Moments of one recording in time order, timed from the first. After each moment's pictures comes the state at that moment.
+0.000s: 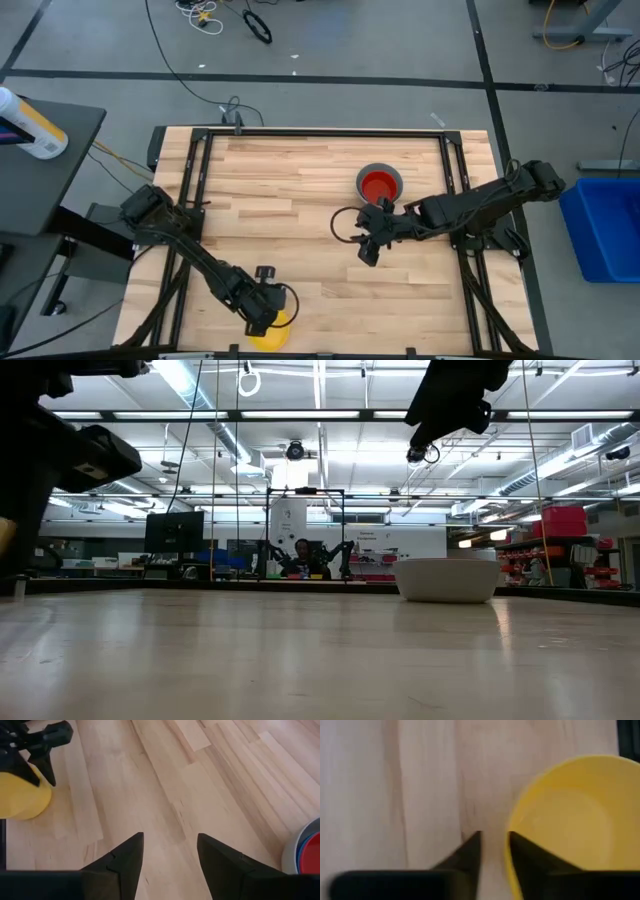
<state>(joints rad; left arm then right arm) -0.71 1.79 1.11 -0.49 -0.18 -0.61 0.31 1.42 1.12 -0.59 0.32 0.60</state>
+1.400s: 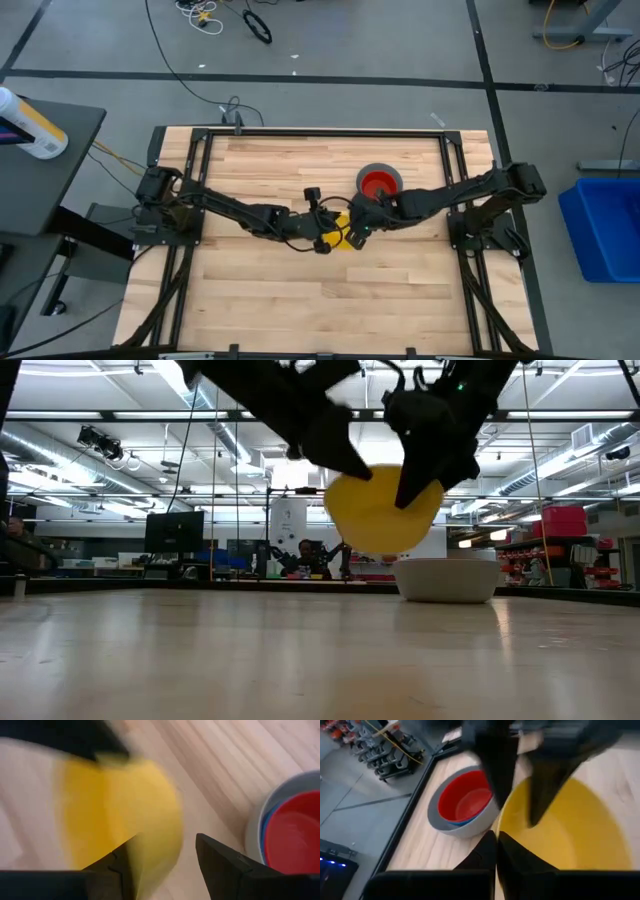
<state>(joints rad) -0.20 1.77 1.12 0.11 -0.61 0.18 0.15 1.58 1.12 -0.66 0.33 0.66</state>
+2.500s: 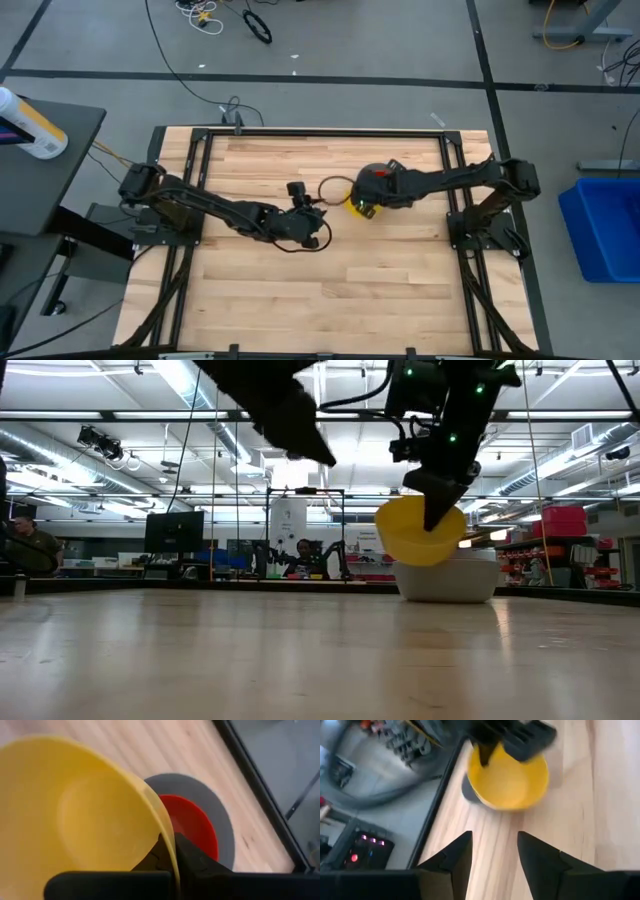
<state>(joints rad) -0.22 1.64 1.11 -0.12 -0.77 0.15 -0.05 1.60 1.12 -0.87 0.58 0.45</state>
